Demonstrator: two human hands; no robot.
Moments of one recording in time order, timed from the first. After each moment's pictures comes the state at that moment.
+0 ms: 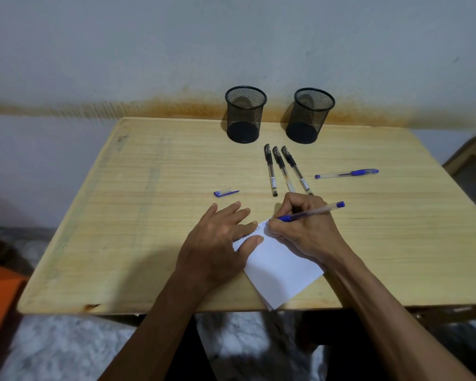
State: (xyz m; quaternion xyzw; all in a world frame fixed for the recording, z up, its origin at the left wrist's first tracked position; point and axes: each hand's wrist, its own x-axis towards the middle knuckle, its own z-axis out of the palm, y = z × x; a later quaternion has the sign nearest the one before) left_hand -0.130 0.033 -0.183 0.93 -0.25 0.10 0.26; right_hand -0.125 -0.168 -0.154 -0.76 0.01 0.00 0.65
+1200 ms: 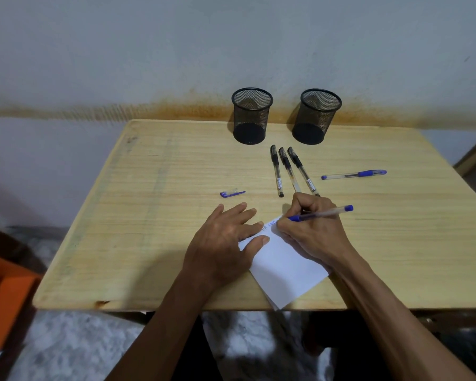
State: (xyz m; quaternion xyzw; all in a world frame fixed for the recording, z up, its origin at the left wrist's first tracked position) left_hand -0.131 0.032 -0.181 0.92 -0.24 0.10 0.28; right_hand -0.133 -0.166 -0.144 -0.83 0.01 -0.07 0.55
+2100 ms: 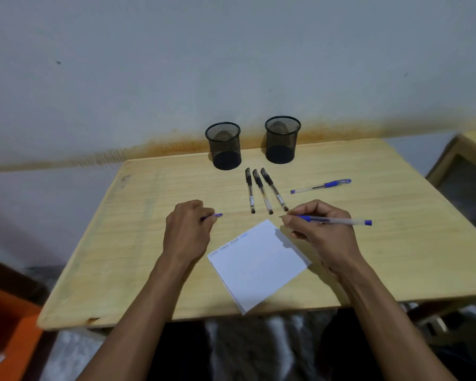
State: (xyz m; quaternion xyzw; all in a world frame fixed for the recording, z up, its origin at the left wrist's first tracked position) left_hand -0.087 0.033 -0.148 0.96 -0.12 0.15 0.21; right_hand -0.171 -0.220 -0.108 -0.67 0.11 -0.09 0.73
